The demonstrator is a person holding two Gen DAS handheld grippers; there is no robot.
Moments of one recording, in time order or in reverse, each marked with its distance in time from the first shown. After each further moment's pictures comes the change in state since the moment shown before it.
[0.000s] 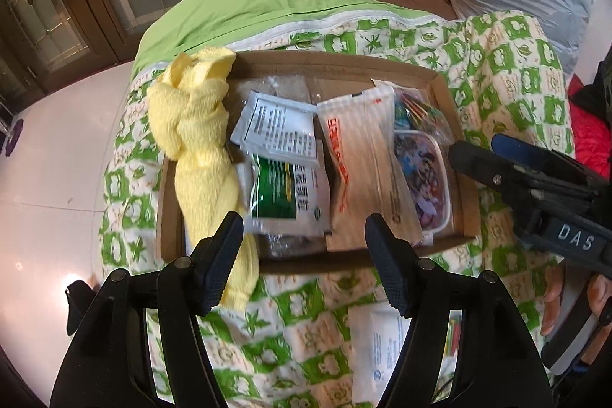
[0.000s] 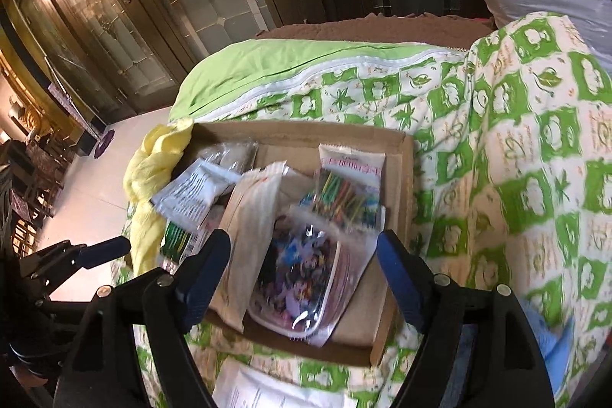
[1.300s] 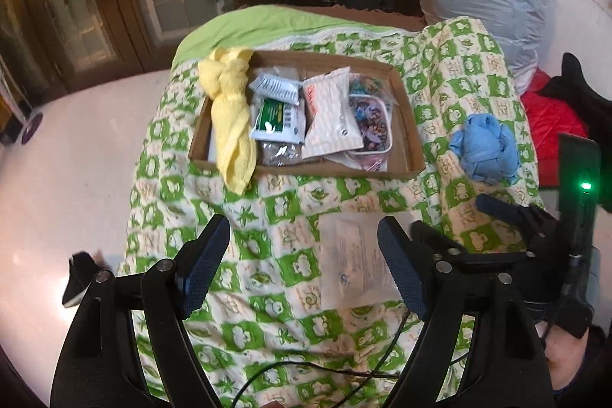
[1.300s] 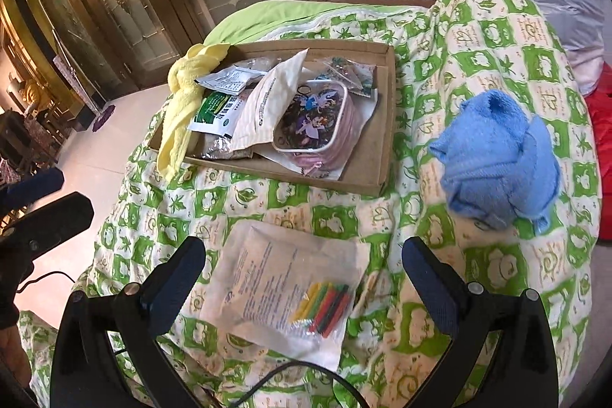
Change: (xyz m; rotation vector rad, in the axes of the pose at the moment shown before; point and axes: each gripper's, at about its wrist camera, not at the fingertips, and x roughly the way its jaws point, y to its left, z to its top) left arm -0.093 -0.035 -0.117 -0.045 -0.138 0.039; right arm -0.062 0.027 -0.130 -0.025 -0.009 -0.067
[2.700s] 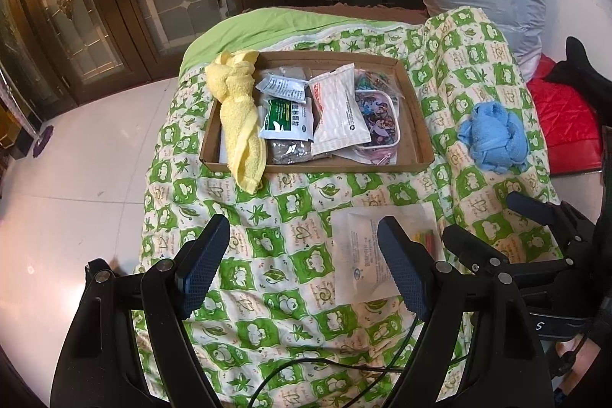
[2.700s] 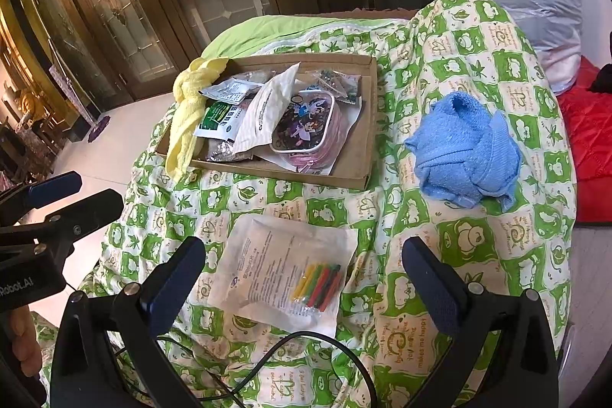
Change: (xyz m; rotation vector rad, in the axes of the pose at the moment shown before) left arm -0.002 -0.004 -0.003 0.045 -0.004 0.046; right arm -0.032 0.004 -0.010 0.022 -0.038 -0.021
